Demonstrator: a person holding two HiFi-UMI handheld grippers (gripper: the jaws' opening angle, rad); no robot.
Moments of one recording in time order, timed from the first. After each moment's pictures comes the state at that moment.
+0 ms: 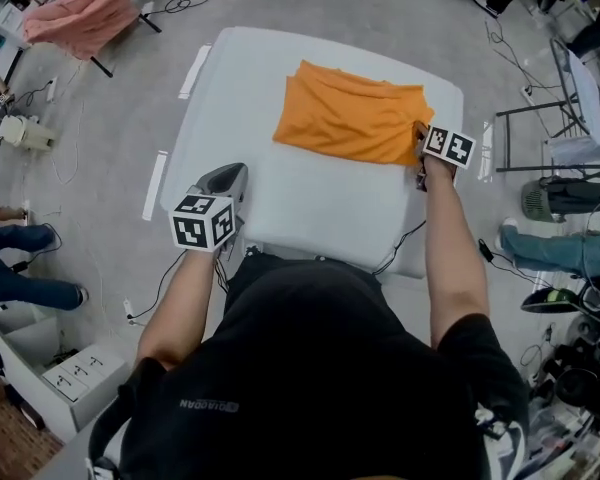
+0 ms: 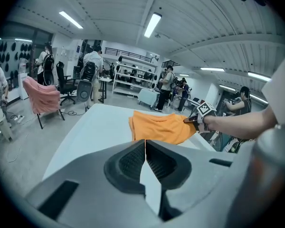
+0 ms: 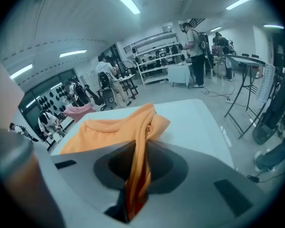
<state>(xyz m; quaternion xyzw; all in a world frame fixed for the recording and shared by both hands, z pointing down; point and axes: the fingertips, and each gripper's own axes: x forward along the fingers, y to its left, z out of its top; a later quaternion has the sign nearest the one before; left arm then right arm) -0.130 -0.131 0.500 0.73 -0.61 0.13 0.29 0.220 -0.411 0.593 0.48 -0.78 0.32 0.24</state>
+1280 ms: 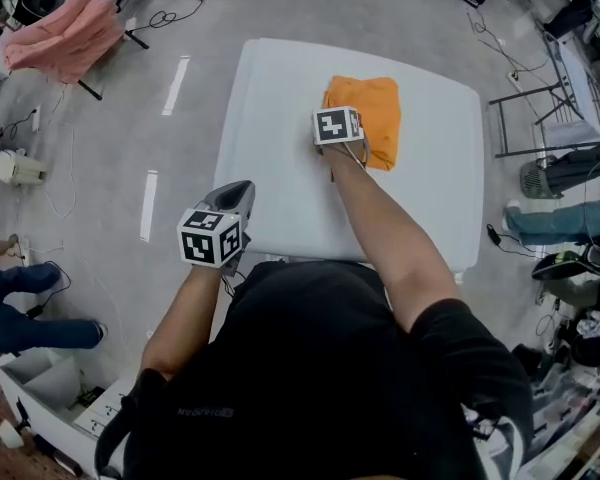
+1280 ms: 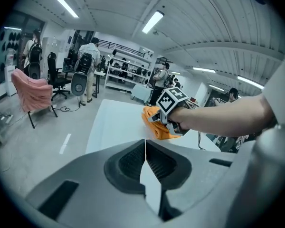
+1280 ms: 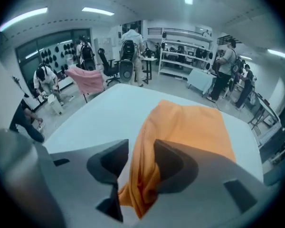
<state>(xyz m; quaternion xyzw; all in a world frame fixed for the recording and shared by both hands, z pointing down) -0.243 -0.112 0.521 0.77 -0.54 0.14 0.31 -0.118 -0.338 0.607 0.45 -0.77 0.20 0.41</state>
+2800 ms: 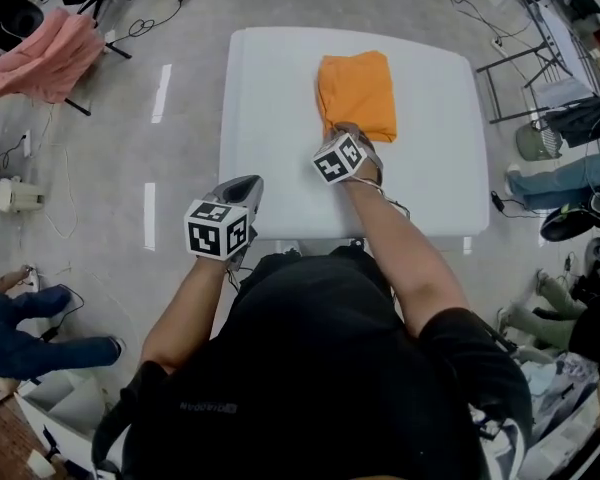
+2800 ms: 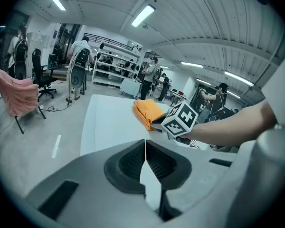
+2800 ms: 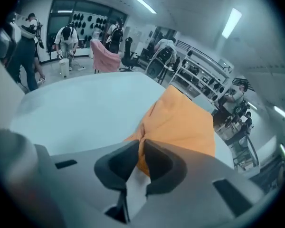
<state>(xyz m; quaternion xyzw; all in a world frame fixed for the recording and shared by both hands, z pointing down) -0.235 -0.095 0.532 0.81 -0.47 0.17 0.31 -0.090 -0.257 0.639 0.41 -0.77 0.00 0.50</state>
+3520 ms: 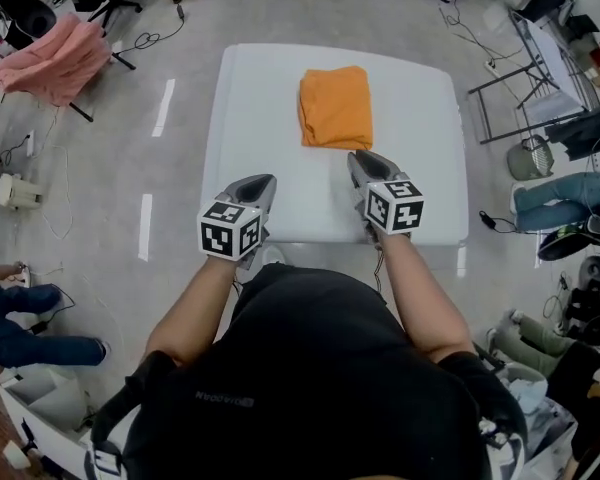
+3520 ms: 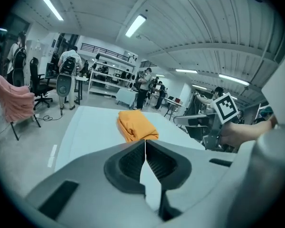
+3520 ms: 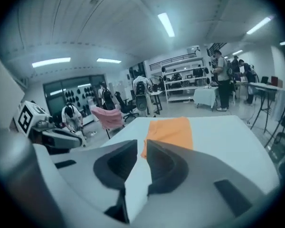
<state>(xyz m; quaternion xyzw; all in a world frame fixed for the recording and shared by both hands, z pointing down) -0.162 -0.100 0.492 0.82 -0.48 0.13 0.27 -0.008 -0.177 0.485 0.42 -0.87 0.20 0.18</state>
